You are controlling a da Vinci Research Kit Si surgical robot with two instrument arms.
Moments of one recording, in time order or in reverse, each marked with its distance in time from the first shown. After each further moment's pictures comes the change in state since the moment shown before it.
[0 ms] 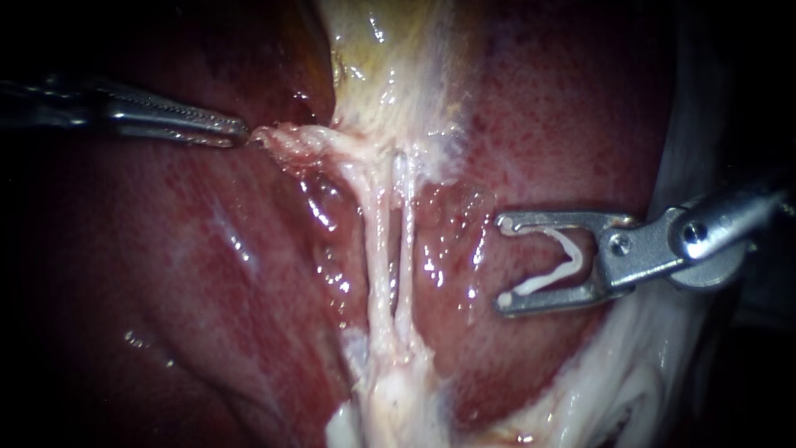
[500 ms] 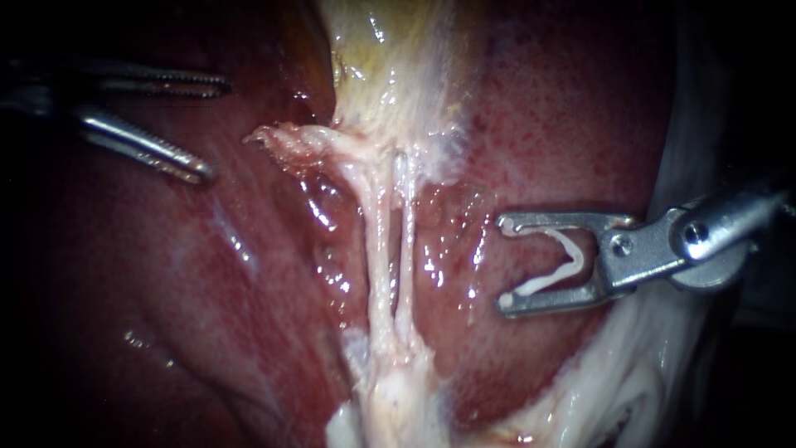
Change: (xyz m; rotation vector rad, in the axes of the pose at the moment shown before) right arm 0.000 0.000 0.000 0.001 0.000 0.000; left arm 0.002 0.000 -0.001 0.030 -0.006 0.061
